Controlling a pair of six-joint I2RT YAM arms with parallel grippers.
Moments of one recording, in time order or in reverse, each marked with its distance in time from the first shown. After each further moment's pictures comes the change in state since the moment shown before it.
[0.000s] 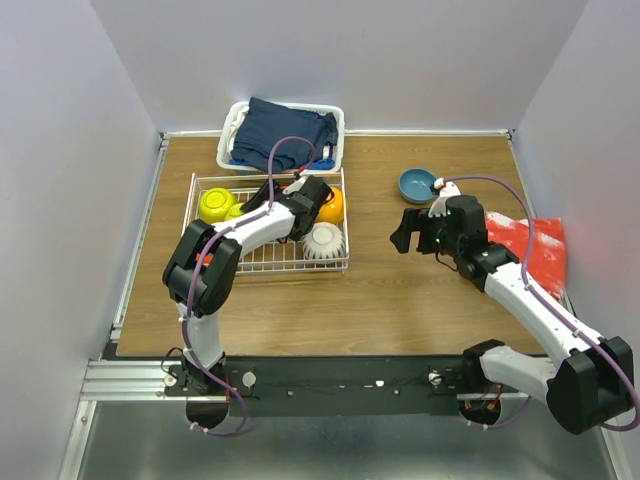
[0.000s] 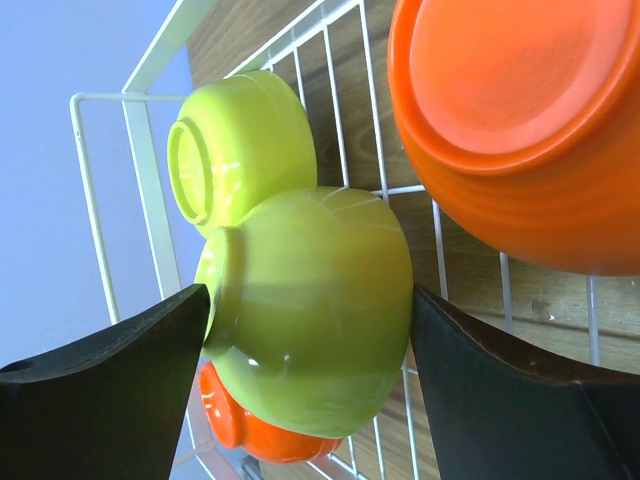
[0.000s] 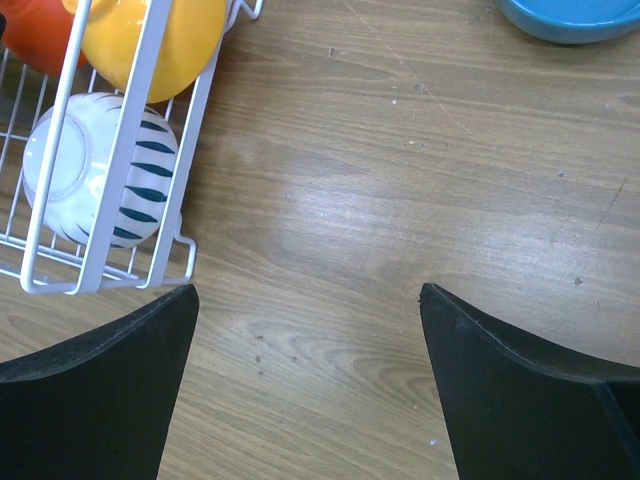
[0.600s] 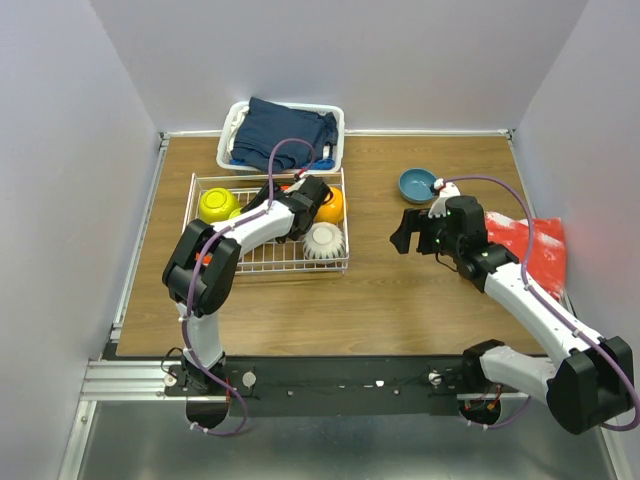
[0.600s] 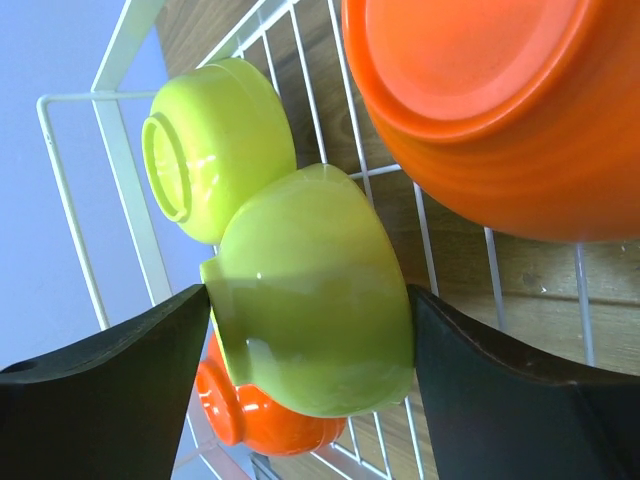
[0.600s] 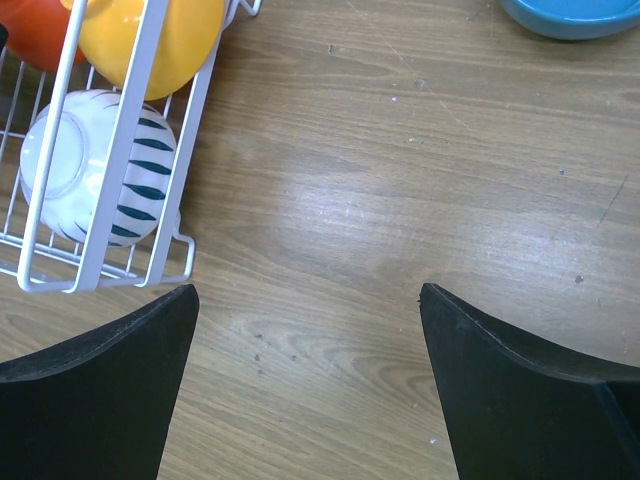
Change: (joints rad) left arm 0.006 0.000 0.012 -0.053 0.058 0.013; right arm 0.000 0.000 -0.004 0.000 0.000 0.000
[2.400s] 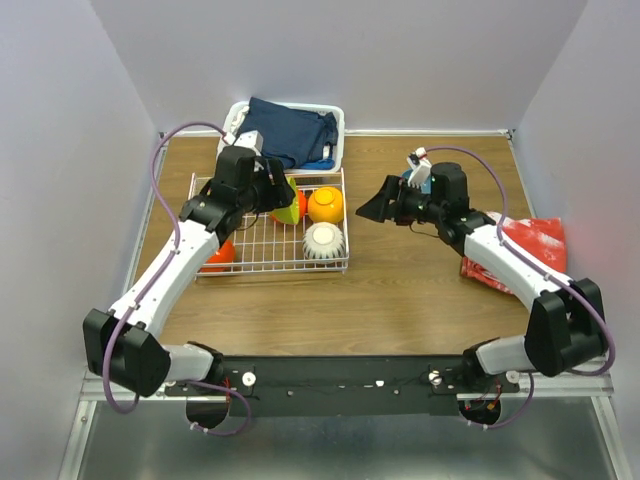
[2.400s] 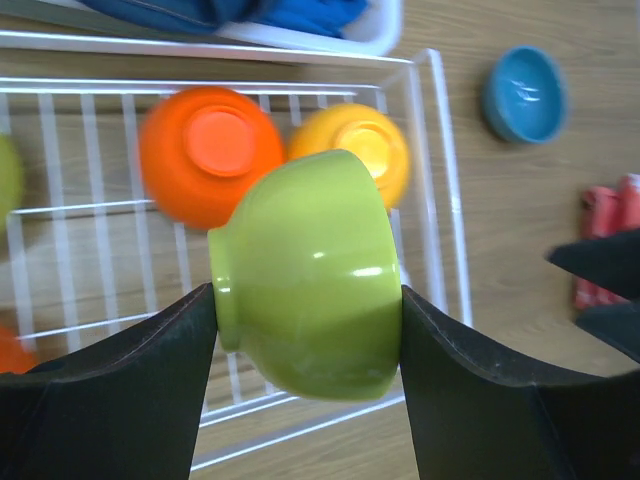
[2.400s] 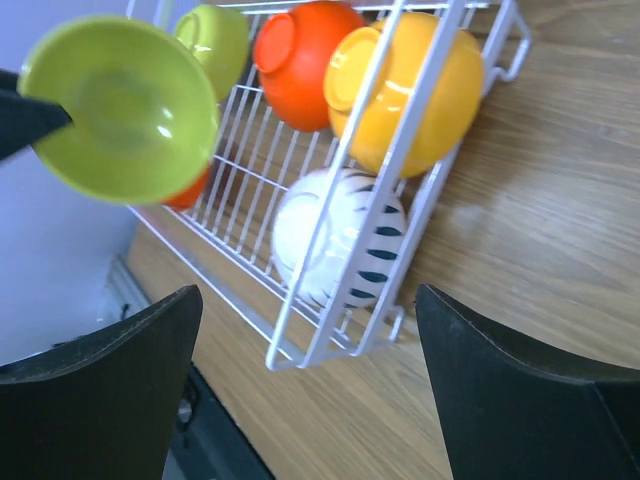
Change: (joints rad) left arm 0.204 -0.542 -0.048 0.111 0.857 -0.543; right arm 0.002 0.279 0.200 0.193 -0.389 0.268
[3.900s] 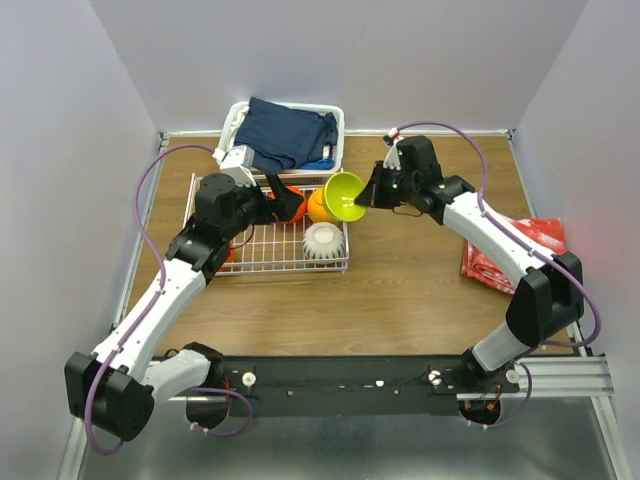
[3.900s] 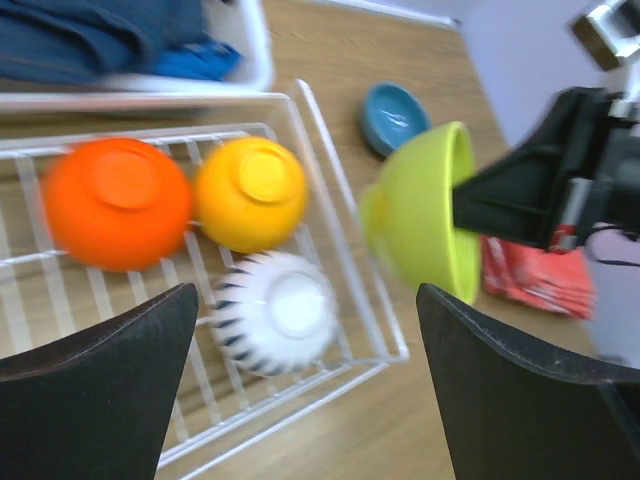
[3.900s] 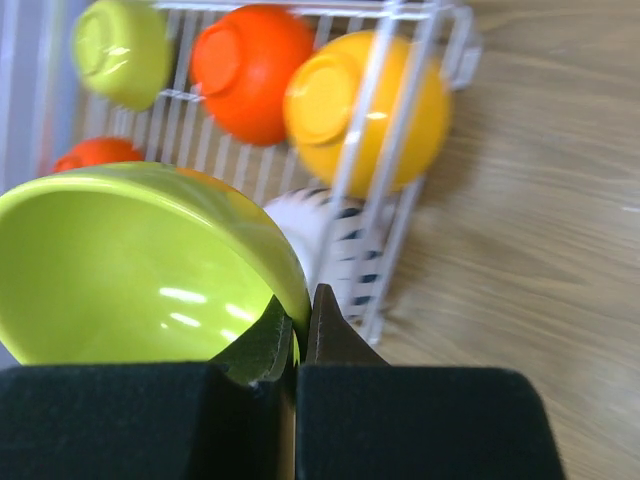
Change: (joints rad) left arm -0.005 -0.241 -0.346 0.417 0.262 -0.098; right arm 0.135 0.215 0.383 -0.324 0.187 -0.026
